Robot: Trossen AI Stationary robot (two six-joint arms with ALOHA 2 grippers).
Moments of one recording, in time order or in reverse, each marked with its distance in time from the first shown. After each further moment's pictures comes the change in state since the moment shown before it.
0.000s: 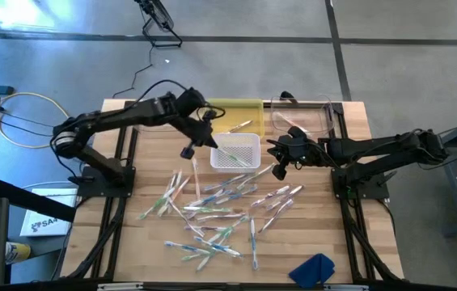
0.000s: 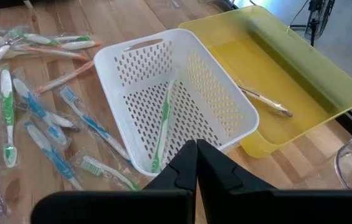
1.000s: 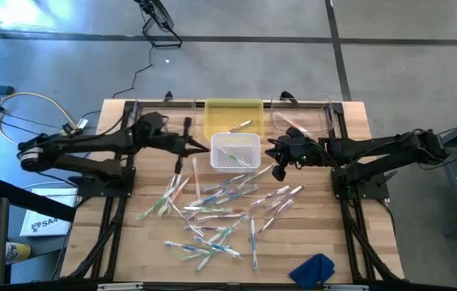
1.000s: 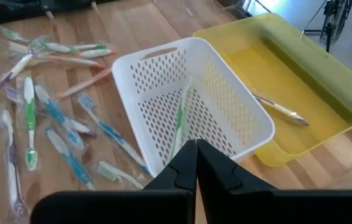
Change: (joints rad) left arm -0.110 -0.419 -0.614 0.870 -0.112 -0.172; right arm 0.002 0.000 0.000 0.041 -0.043 -0.006
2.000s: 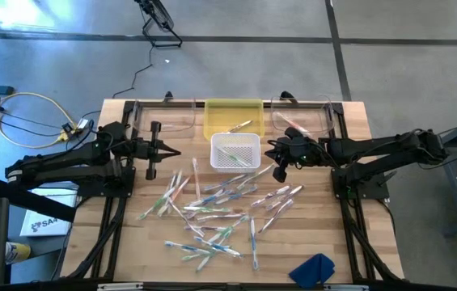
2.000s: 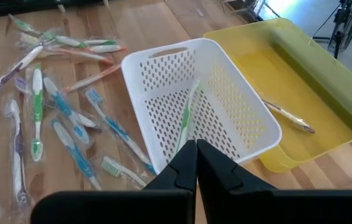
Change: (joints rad) left arm 0.000 -0.529 -0.213 -0.165 -0.040 -0.135; right arm 0.000 0.000 0.000 0.005 -0.032 -0.052
